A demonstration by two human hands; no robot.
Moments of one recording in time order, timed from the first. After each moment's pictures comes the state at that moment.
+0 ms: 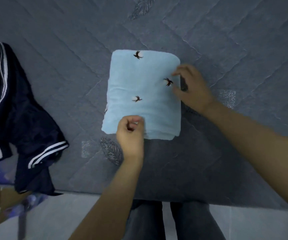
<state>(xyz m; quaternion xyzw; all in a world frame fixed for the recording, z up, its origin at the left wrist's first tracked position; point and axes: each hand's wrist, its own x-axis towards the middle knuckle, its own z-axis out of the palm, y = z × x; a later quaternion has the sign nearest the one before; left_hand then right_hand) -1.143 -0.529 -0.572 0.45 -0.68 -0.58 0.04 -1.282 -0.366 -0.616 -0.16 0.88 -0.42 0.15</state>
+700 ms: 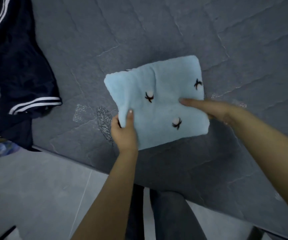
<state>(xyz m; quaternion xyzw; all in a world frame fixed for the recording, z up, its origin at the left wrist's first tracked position) -1.092 -0.530 -0.601 0.63 -0.49 -0.59 0.13 -1.277 -0.349 -0.617 0.01 0.70 -0.36 0.62</state>
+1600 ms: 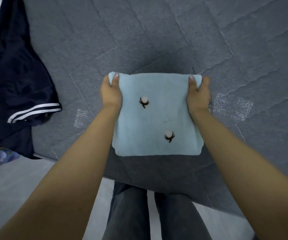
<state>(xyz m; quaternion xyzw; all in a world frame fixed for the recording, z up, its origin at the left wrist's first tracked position) -1.172 -0.639 -0.634 0.51 -0.66 -0.55 0.02 -1.252 -0.424 -0.662 0.14 0.85 -0.49 0.17</state>
